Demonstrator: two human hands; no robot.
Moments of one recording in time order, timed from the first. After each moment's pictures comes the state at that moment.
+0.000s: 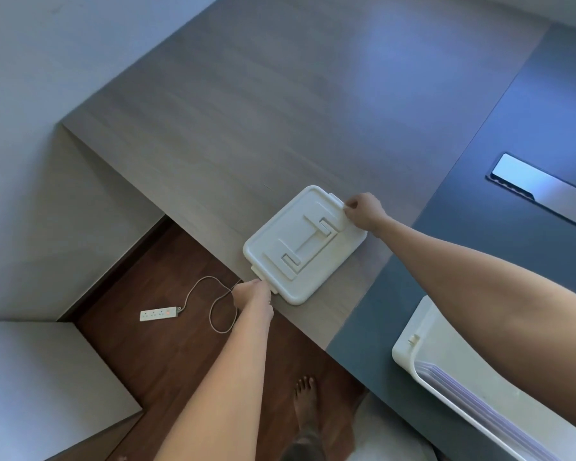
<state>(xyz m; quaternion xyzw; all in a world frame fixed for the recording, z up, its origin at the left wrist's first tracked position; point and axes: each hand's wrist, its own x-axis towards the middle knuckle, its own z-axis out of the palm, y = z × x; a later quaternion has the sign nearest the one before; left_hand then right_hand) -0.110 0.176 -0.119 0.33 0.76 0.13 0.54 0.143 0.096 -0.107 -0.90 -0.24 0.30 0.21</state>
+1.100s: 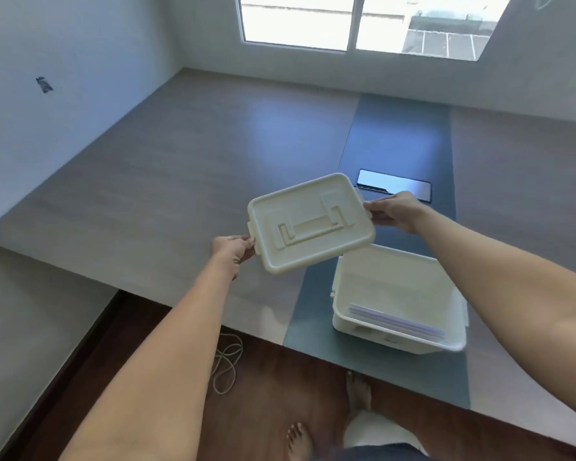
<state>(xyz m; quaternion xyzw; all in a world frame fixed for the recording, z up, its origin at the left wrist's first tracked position) -0.036 0.139 0.022 0.53 0.43 0.04 0.73 0.119 -0.157 0.057 -0.76 0.08 0.25 0.59</state>
